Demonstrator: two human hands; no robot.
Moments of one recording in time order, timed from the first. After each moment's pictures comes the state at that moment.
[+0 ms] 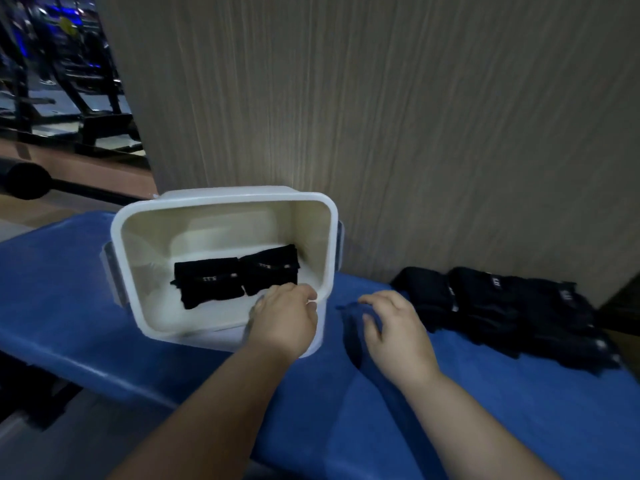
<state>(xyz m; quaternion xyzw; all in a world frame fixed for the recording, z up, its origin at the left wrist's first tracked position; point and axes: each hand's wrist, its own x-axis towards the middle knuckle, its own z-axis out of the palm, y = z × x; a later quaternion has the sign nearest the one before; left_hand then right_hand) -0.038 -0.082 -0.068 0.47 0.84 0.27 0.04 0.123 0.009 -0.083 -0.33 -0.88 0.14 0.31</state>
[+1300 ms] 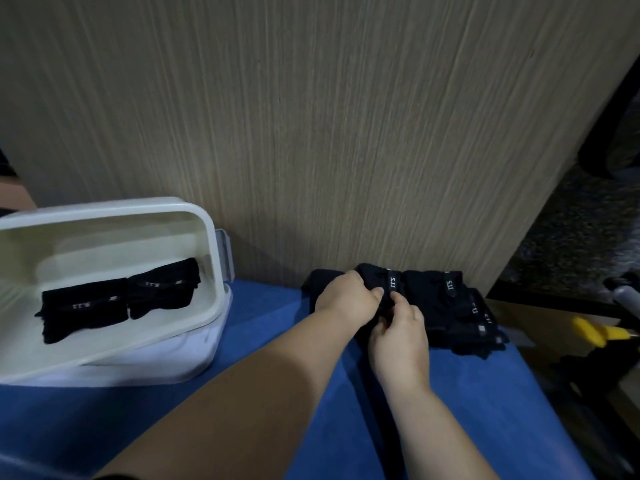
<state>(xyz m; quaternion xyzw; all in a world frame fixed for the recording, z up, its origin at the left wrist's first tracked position) 0.143 0.089 -0.027 0.50 0.79 0.28 0.21 0.243 0.069 -0.065 -0.56 -0.70 0.24 0.37</state>
